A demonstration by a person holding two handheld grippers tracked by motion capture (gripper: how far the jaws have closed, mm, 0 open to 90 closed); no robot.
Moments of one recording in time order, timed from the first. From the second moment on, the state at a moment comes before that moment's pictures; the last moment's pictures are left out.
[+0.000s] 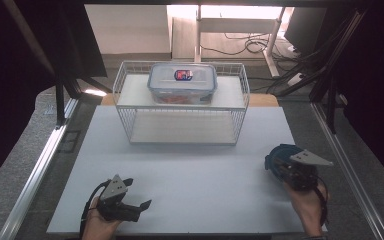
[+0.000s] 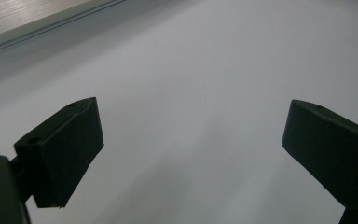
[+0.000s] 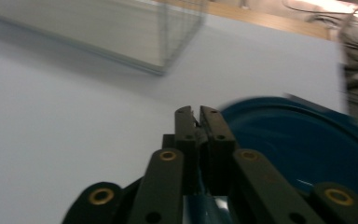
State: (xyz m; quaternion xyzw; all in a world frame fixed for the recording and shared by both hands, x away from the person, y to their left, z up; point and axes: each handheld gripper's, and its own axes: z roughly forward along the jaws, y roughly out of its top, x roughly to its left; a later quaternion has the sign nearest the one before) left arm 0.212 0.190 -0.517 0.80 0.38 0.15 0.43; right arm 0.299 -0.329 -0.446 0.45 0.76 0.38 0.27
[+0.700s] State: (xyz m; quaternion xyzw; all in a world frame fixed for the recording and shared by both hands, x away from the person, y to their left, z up) left arm 0.214 0.189 -0.519 0.81 0.38 0.14 0.43; right arm 0.335 -0.422 -0.460 0.57 0.68 0.30 0.34
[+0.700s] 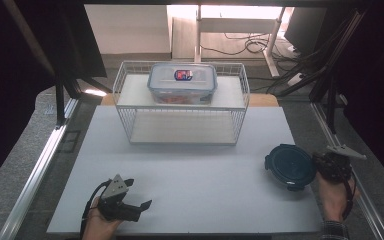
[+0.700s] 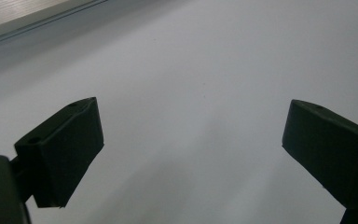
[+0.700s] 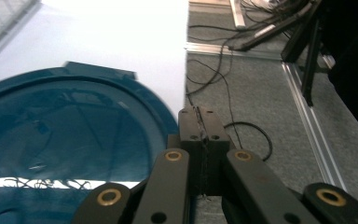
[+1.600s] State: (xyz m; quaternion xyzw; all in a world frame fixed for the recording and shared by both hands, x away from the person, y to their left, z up) left arm 0.215 0.183 -0.522 0.82 0.37 0.13 0.42; right arm 0.343 -0.396 -0.467 0.57 0.71 0.31 0.27
